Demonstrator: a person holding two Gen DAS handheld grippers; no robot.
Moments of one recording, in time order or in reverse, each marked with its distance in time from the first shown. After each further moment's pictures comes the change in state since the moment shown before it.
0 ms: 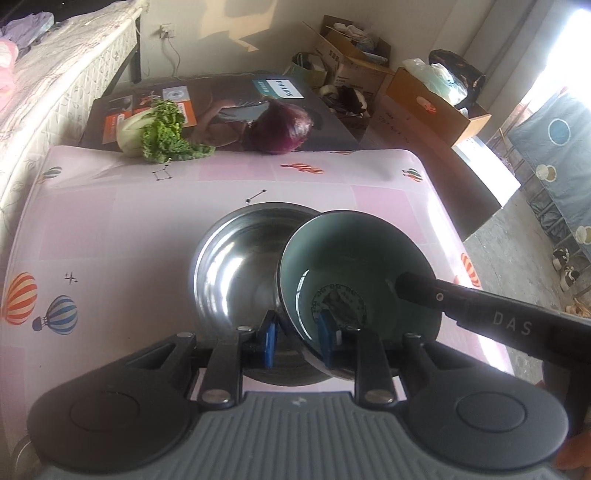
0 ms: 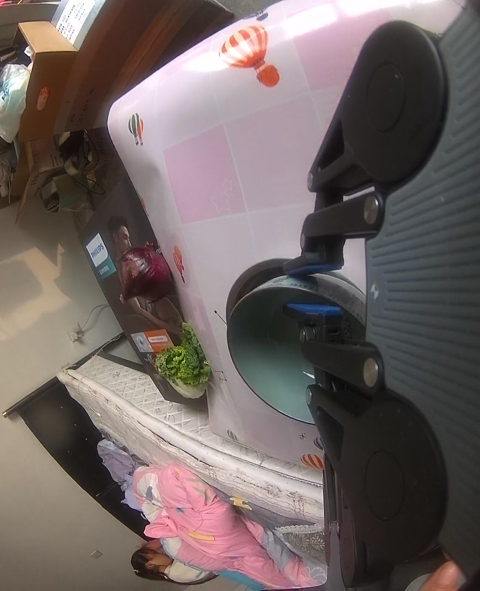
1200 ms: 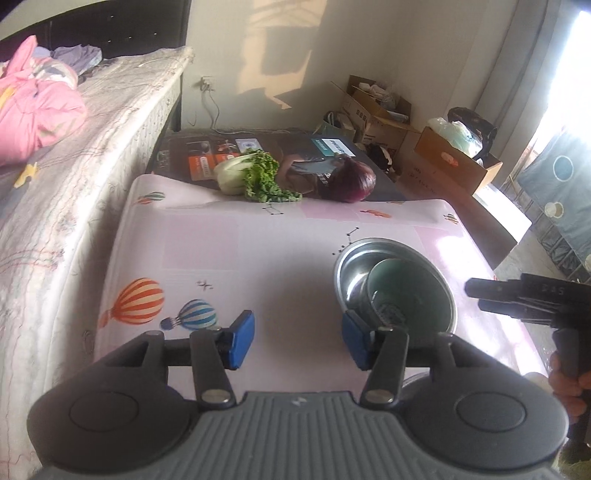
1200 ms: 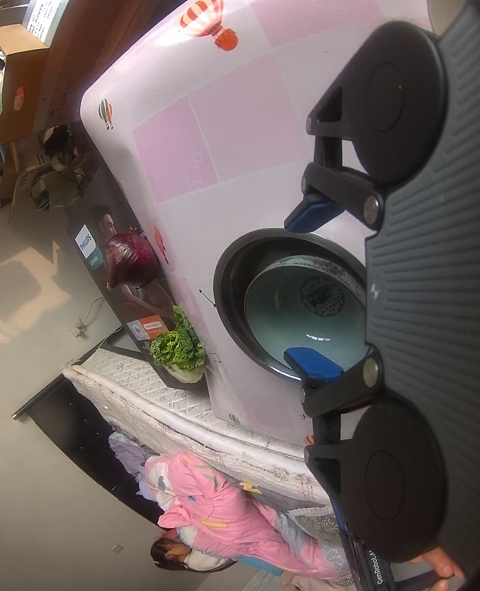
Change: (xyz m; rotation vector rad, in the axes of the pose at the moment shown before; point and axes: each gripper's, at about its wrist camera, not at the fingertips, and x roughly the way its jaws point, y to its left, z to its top) left arm -0.094 0.119 -0.059 -0.020 -0.214 0.040; right arm 0.007 0.006 -0.028 0.082 -0.028 0.063
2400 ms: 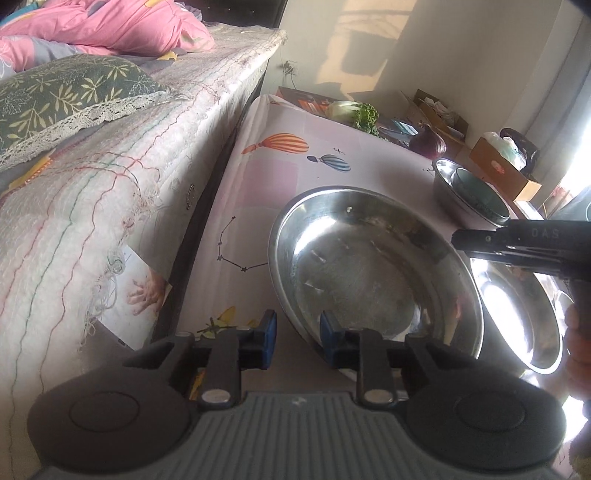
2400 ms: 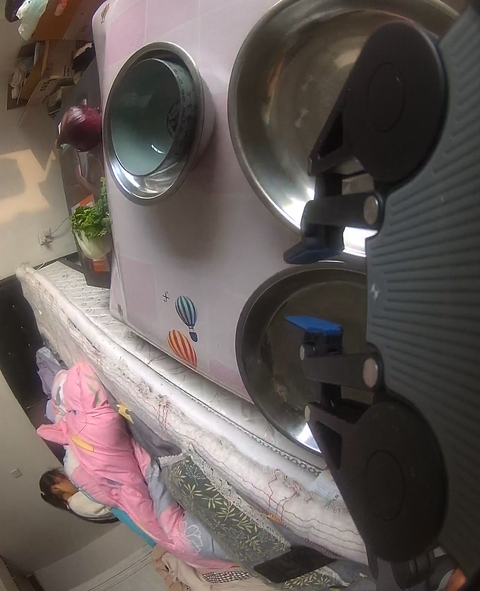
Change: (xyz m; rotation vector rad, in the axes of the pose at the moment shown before) left arm -0.069 0.093 -0.204 -0.196 -0.033 0.078; right arm 0.012 0.160 -0.177 -0.329 0.084 0.032
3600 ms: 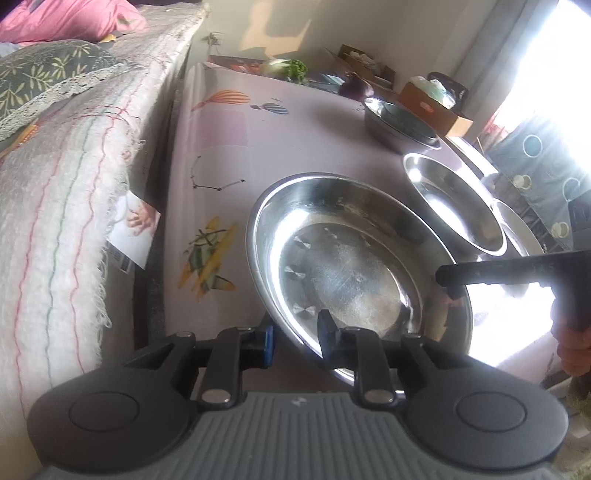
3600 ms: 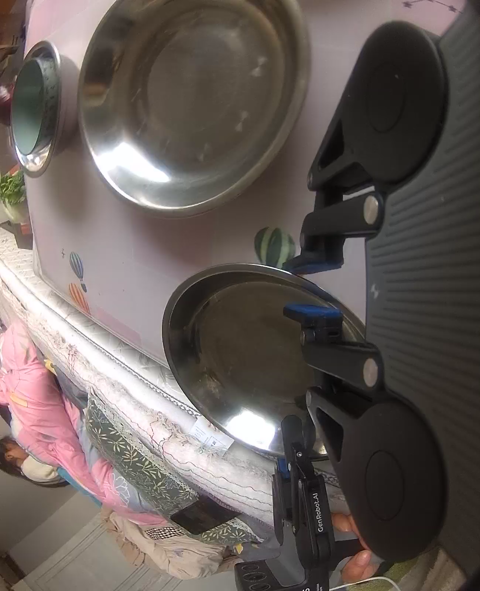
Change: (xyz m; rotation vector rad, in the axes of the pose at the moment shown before) left arm -0.045 0.021 -0.048 0.190 0.125 -0.198; right arm -0.055 0.006 -0.107 0.012 0.180 0.143
